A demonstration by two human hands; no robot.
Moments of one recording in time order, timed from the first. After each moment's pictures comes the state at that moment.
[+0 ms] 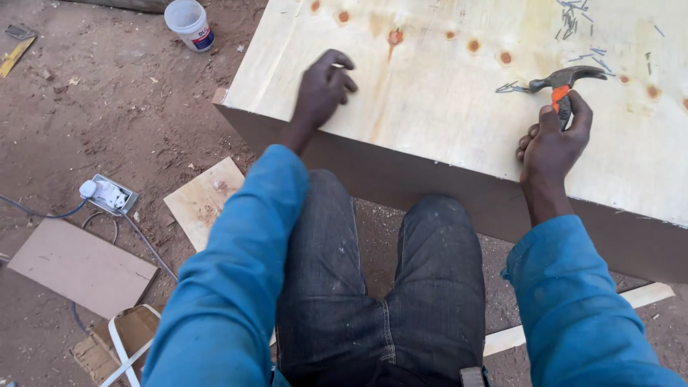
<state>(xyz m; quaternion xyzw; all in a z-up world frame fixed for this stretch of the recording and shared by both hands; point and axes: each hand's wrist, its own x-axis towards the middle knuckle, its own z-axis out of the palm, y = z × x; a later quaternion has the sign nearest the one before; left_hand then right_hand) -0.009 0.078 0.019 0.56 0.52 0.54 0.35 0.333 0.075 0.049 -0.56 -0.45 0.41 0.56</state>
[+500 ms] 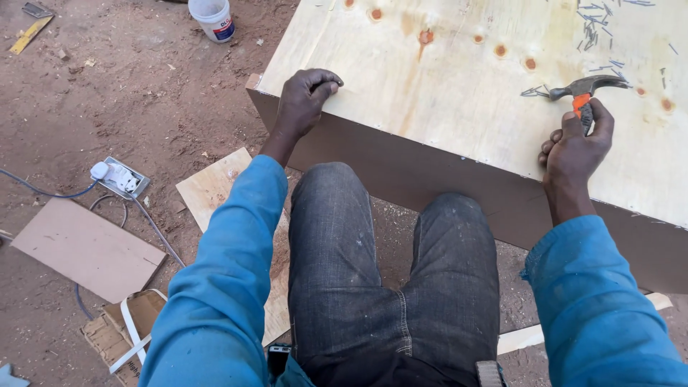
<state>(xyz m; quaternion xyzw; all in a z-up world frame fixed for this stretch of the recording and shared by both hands) -0.068 0.016 0.015 0.58 0.59 0.52 0.21 0.328 0.065 0.051 -0.57 -0.46 0.40 0.54</state>
